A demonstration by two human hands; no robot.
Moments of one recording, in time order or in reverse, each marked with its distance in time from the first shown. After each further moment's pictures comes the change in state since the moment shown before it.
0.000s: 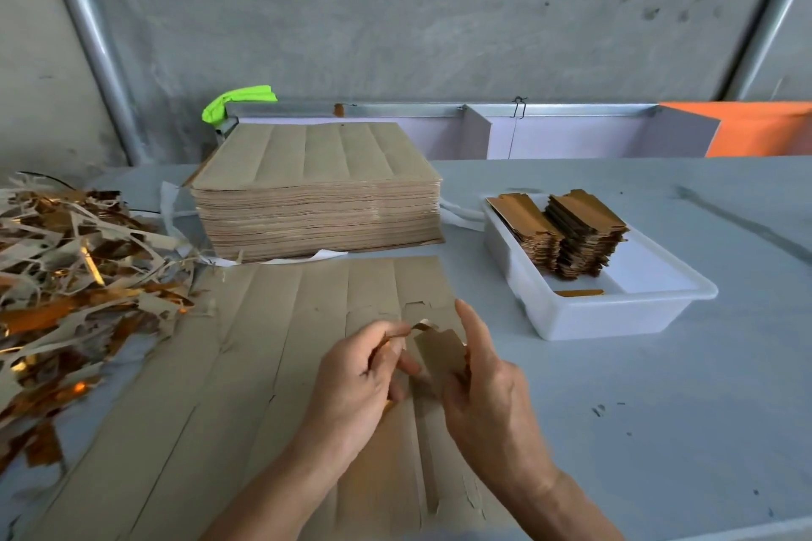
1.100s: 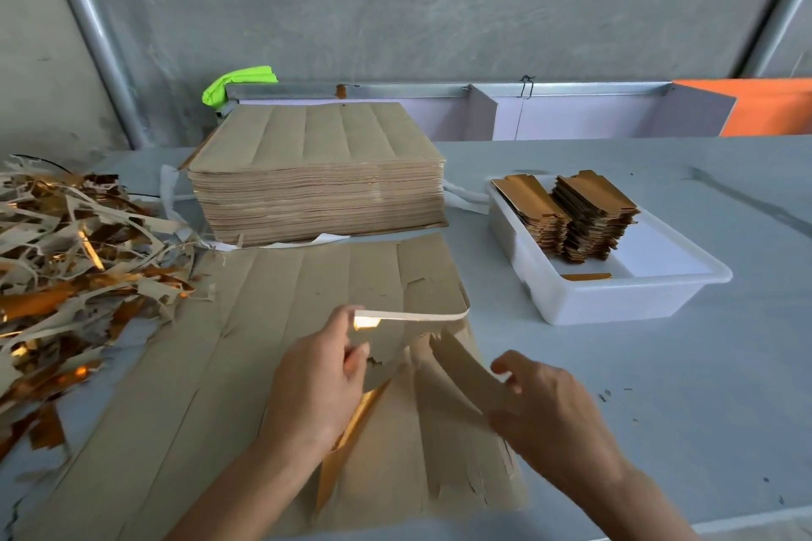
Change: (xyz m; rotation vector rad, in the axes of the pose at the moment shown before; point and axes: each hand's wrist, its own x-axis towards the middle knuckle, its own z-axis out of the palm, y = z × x) left_hand 0.003 -0.025 -0.022 0.664 0.139 0.124; right_hand -0.005 0.040 -0.033 -0.428 -0.364 0.260
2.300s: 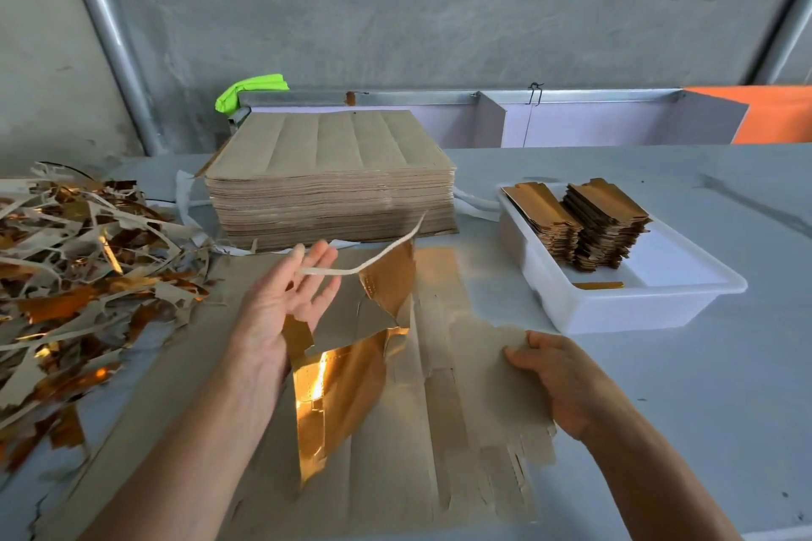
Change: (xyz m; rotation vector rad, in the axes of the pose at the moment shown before) left_hand 0.070 -0.027 -0.029 -1.631 0.121 -0.617; right_hand 0.045 0.009 -0.007 1.086 -0.173 0.412
